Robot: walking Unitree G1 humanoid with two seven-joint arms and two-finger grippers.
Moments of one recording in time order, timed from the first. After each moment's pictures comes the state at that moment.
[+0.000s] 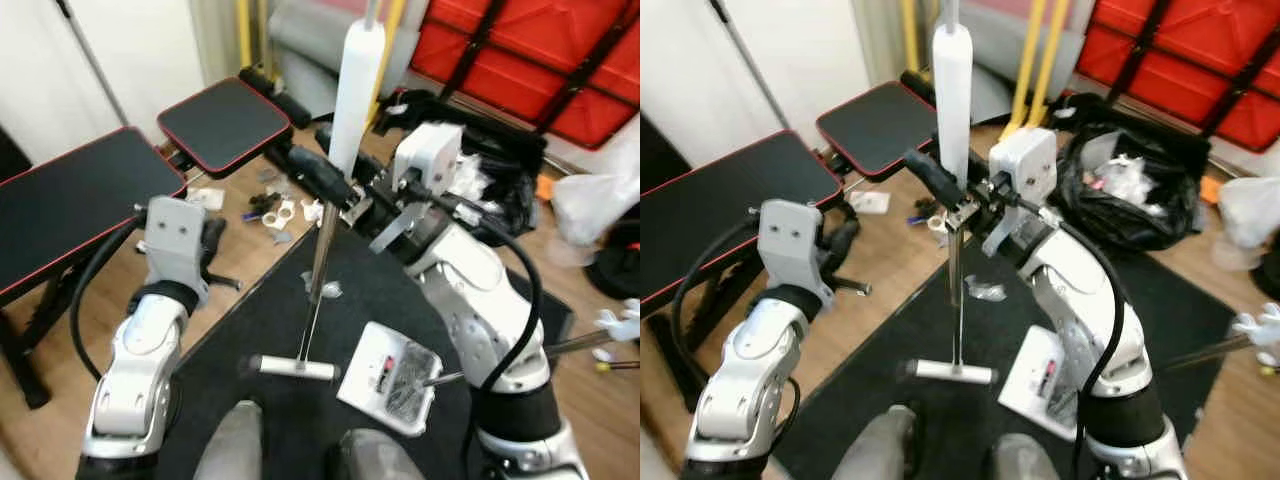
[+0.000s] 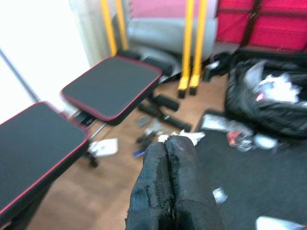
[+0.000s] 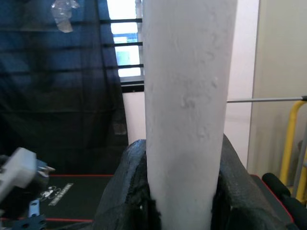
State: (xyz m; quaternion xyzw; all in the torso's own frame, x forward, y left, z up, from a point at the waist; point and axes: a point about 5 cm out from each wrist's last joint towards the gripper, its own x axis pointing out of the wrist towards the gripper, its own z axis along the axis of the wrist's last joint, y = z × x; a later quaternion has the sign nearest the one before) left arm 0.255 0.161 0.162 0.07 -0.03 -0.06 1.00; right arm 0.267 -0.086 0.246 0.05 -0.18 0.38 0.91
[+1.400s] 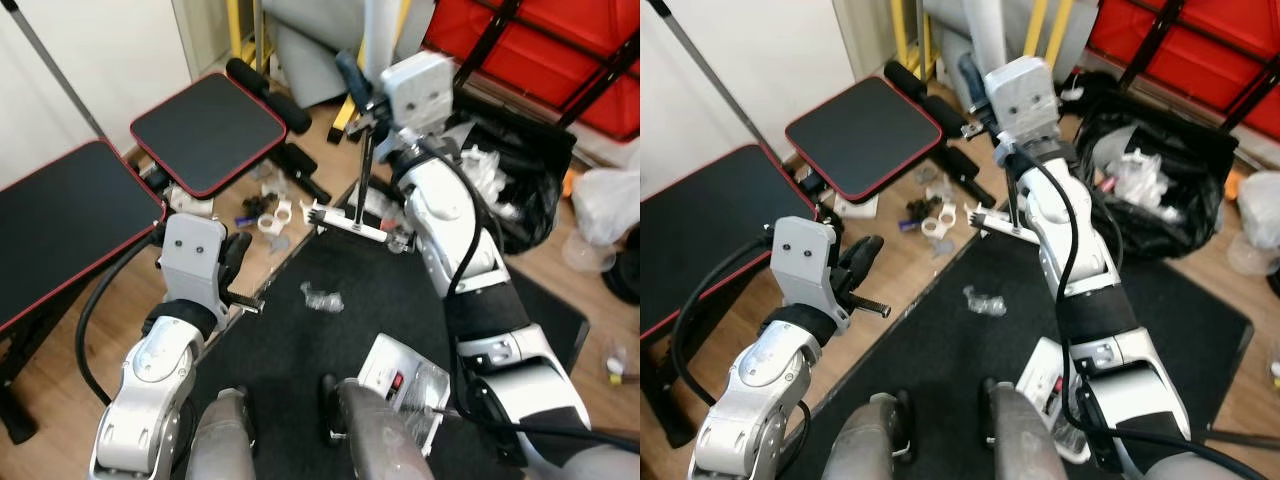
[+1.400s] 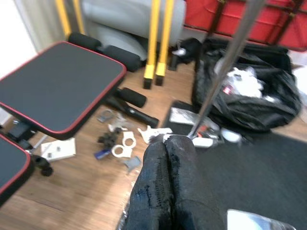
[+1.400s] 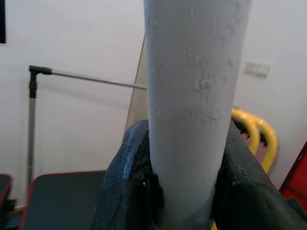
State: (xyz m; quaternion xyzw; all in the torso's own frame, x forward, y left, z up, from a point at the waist) left arm 0.224 0.143 0.173 0.06 -0.03 -0.12 0.99; right arm 0.349 -0.087 0.266 -0.07 -0.31 0.16 0.93
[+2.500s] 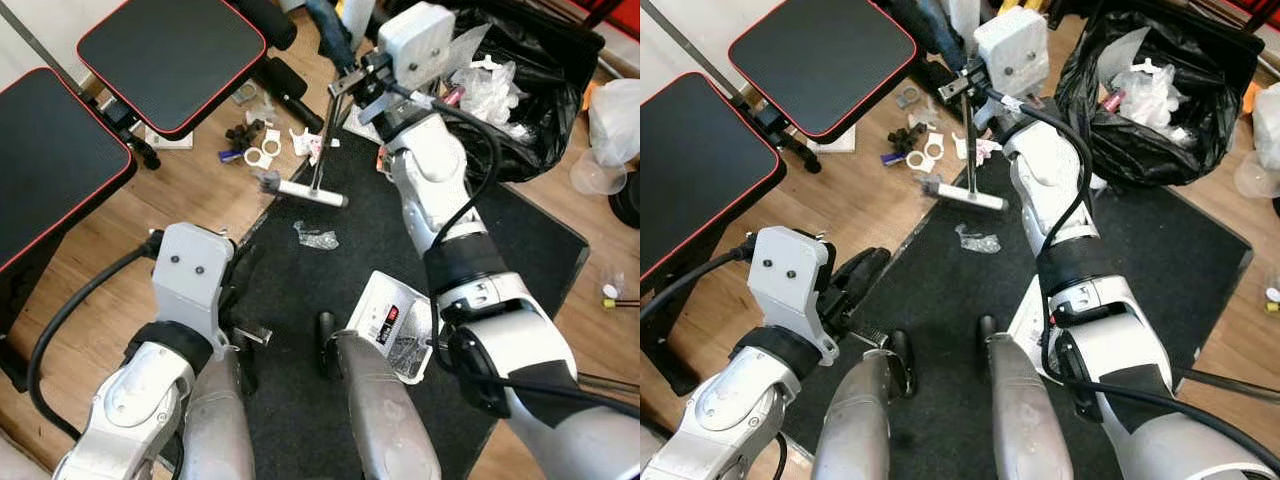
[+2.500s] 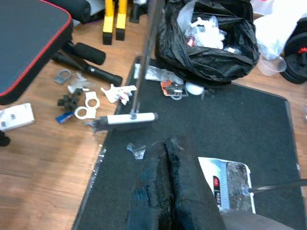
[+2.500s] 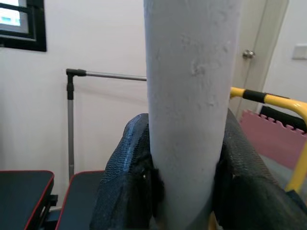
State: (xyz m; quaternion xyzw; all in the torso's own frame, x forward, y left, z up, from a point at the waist) left arm 0.186 0.135 0.199 0.07 -0.01 -0.17 0.98; right arm 0.359 -0.068 0.308 -0.06 -0.42 0.27 0.87
